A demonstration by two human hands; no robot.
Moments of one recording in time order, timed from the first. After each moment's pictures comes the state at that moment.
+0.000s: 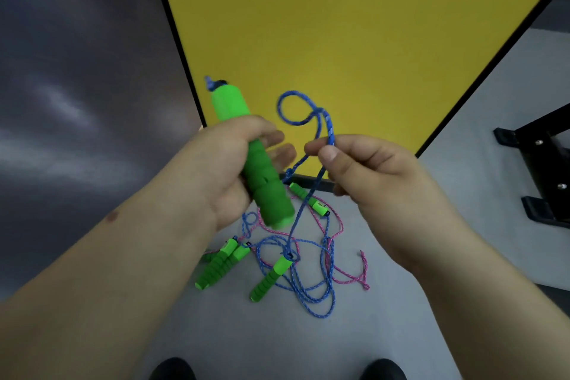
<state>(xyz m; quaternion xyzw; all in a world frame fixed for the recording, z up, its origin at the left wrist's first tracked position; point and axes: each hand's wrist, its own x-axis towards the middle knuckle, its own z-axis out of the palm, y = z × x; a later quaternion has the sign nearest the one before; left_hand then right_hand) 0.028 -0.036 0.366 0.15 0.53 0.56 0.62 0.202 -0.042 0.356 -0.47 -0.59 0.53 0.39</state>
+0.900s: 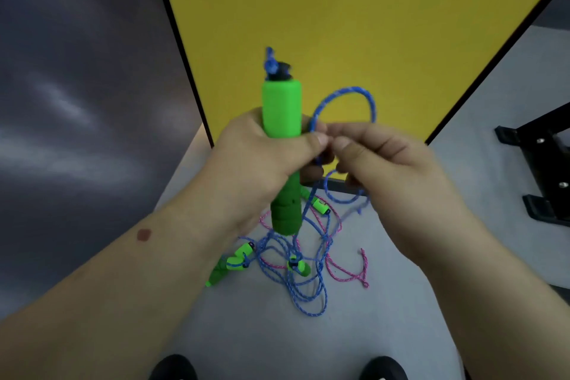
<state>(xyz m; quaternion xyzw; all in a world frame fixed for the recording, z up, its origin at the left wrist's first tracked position) 0.045 -0.050 0.361 0.43 0.52 0.52 0.52 0.204 -0.040 0.363 -0.43 -0.59 0.54 0.42</state>
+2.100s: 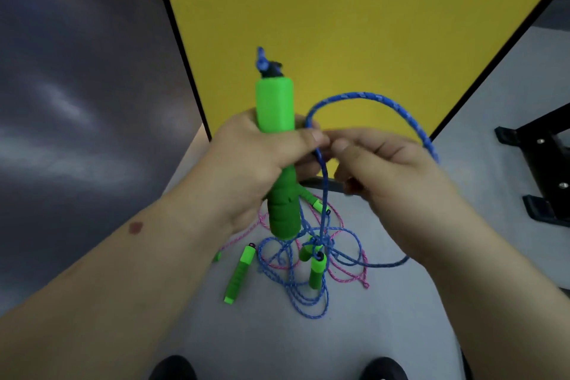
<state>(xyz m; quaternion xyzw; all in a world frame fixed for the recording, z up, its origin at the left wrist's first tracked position) 0.041 -0.047 0.364 0.39 0.51 0.52 0.56 0.208 -0.037 0.359 -0.47 -0.59 0.54 0.38</state>
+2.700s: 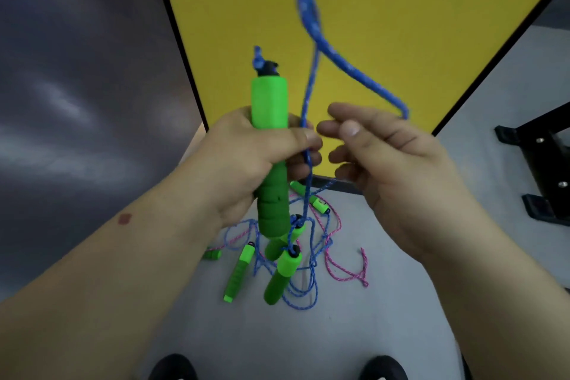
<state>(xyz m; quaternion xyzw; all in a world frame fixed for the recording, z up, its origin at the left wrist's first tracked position) 0.033 -0.047 0.369 0.40 0.53 0.49 0.56 0.206 -0.036 0.358 -0.42 -0.52 0.59 0.45</state>
